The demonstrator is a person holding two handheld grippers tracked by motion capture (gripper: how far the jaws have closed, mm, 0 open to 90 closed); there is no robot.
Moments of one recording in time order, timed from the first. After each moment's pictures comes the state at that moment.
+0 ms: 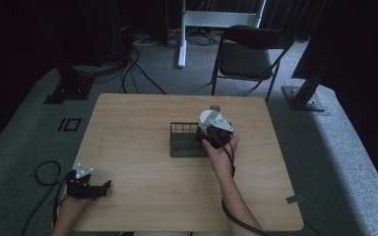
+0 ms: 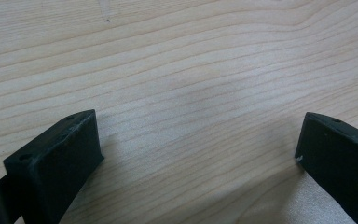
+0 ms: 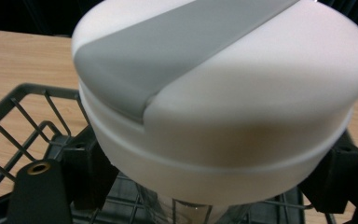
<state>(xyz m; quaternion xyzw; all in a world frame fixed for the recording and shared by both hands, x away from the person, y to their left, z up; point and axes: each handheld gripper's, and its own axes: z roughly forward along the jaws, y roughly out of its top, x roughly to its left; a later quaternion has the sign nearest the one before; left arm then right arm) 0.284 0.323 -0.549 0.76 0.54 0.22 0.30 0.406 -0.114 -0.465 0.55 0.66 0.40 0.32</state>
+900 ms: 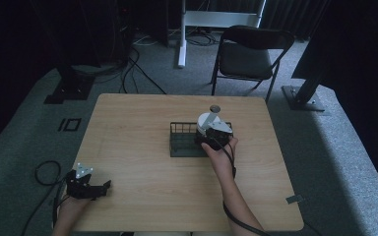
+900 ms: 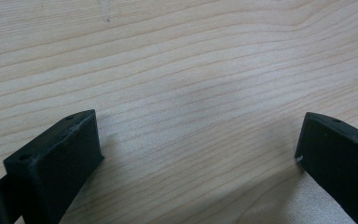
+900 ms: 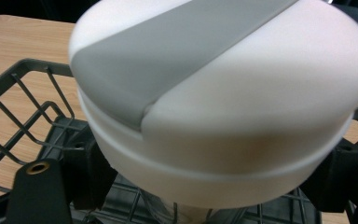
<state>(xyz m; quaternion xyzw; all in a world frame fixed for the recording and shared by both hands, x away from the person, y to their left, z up) 0.284 0.323 -0.549 0.76 0.54 0.22 0.30 0.408 -0.116 -0.476 0.54 0.68 0.40 0.31</state>
